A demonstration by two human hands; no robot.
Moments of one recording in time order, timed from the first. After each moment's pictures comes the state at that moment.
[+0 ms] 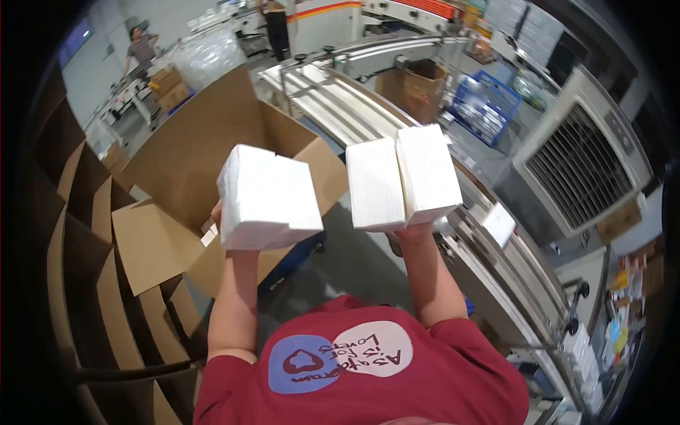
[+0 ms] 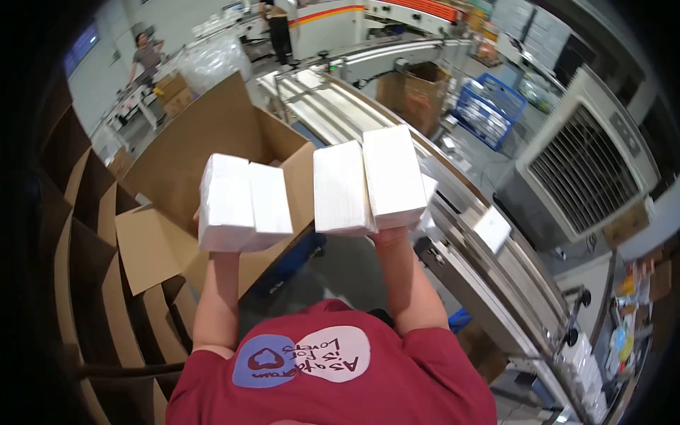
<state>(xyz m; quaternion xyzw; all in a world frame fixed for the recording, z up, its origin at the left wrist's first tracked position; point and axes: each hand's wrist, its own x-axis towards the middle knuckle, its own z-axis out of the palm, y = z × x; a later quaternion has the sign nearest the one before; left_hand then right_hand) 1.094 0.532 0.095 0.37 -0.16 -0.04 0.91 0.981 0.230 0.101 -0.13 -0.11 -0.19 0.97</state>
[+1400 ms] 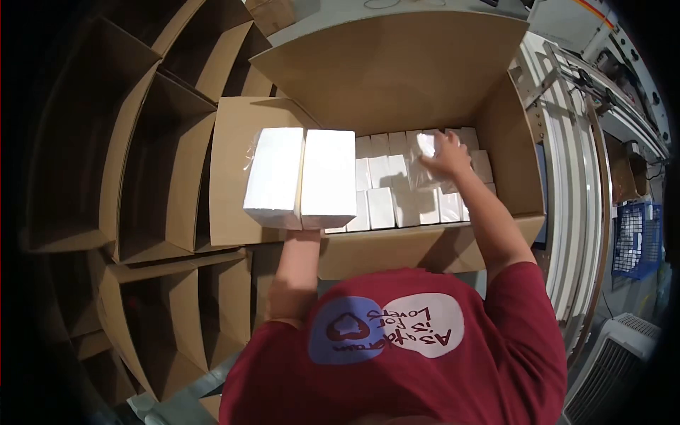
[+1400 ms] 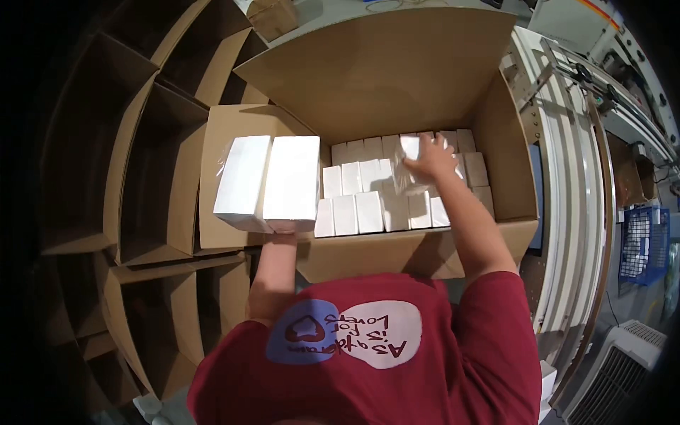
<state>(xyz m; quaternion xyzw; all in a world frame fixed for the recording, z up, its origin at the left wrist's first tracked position) 1.239 0.748 0.028 0.22 0.01 0.17 0.96 1.425 0.495 -0.033 -0.96 -0.09 0.19 0.16</state>
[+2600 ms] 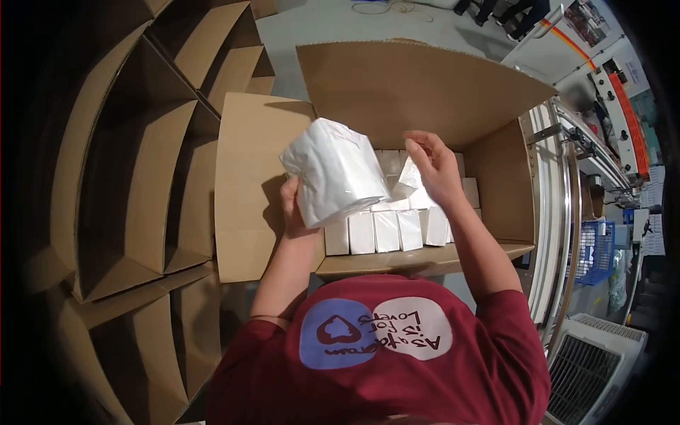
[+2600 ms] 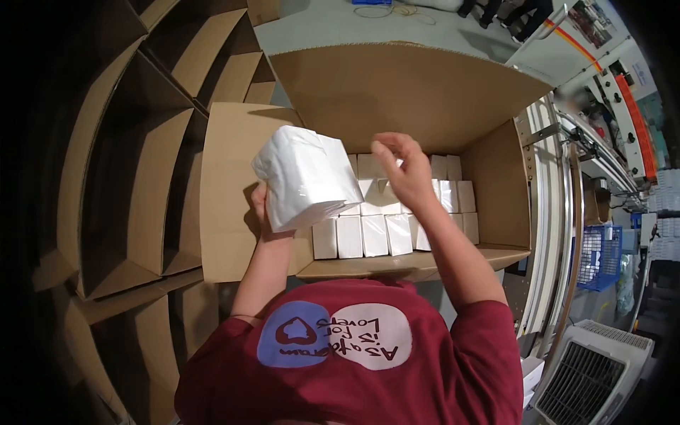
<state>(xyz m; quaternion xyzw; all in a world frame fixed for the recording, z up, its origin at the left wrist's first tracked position) 1.257 0.854 0.009 0.25 0.07 0.13 0.96 1.387 0.644 0.072 -0.80 -0.19 0.10 0.57</state>
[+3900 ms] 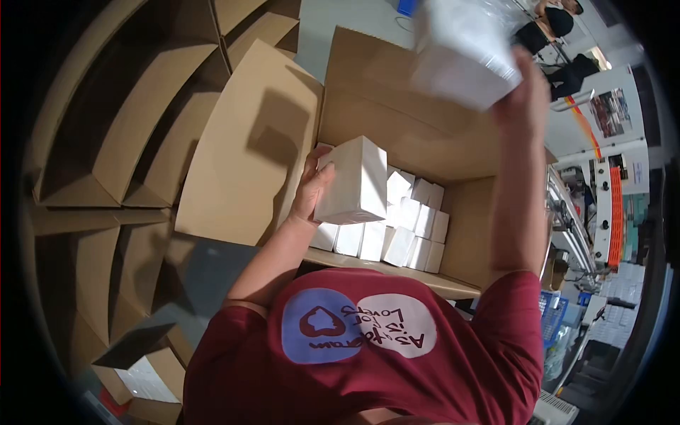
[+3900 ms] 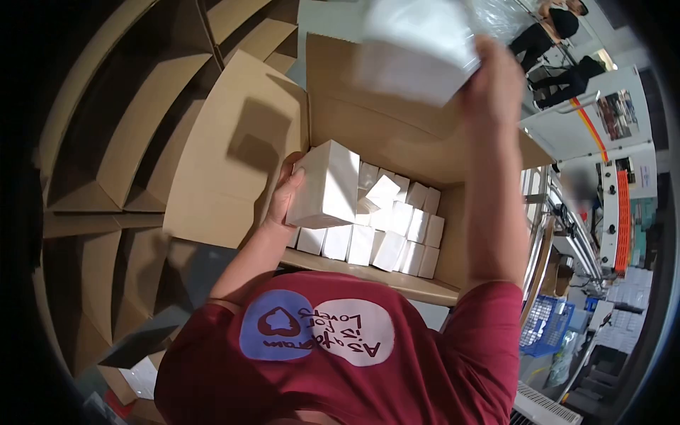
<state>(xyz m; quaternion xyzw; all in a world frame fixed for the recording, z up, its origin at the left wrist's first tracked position) 1.276 0.791 -0.009 0.22 0.06 0.21 0.95 1.522 0.673 0.226 -0.57 -0.23 0.09 0.78</state>
